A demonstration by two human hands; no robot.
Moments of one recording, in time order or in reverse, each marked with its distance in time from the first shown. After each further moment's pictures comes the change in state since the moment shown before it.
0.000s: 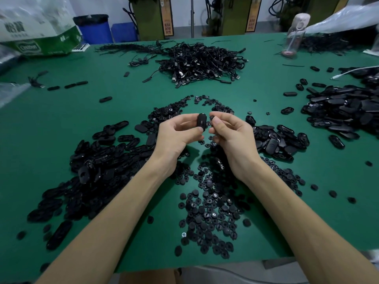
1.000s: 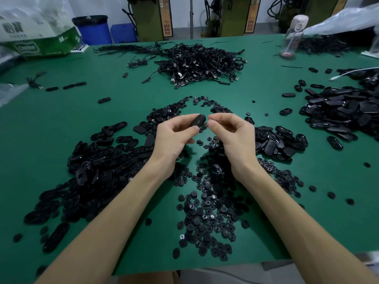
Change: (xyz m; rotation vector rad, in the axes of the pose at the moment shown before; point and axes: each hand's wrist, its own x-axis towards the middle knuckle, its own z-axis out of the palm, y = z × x) left_hand 0.002 -0.002 0.000 0.107 0.040 0.060; right_hand 0.000 0.001 -0.002 -0.170 0.072 -0.196
